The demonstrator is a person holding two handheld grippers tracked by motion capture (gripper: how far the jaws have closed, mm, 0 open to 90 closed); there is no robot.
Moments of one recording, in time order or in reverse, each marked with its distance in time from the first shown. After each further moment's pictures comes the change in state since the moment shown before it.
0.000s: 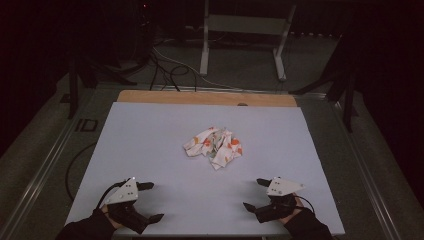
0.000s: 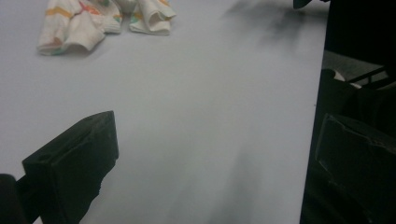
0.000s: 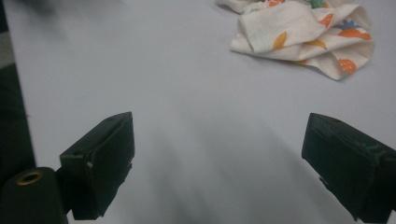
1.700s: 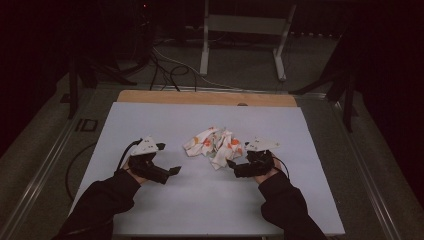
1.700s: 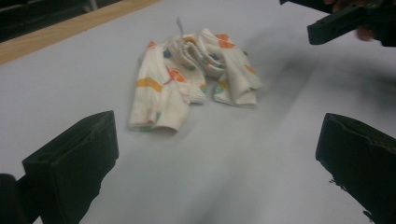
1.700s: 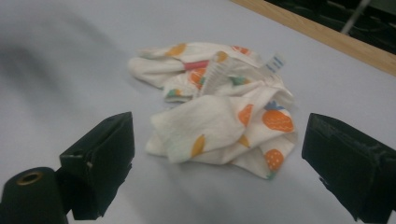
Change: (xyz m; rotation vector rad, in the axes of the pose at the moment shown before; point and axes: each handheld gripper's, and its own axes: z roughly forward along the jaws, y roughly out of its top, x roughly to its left) left arm 0.071 0.080 0.047 -0.020 0.193 -0.065; right arm -0.048 0.084 0.061 0.004 -0.209 0.087
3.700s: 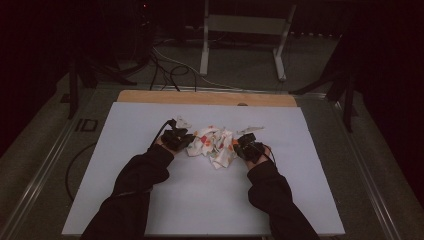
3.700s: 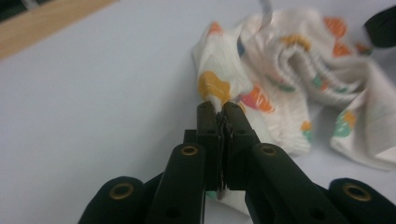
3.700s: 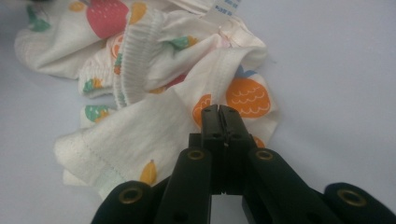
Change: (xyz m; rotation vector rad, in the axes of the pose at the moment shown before) left arm 0.032 0.040 0.099 0.177 0.154 -0.035; right arm -0.027 0.005 0.059 0.232 -0.104 0.203
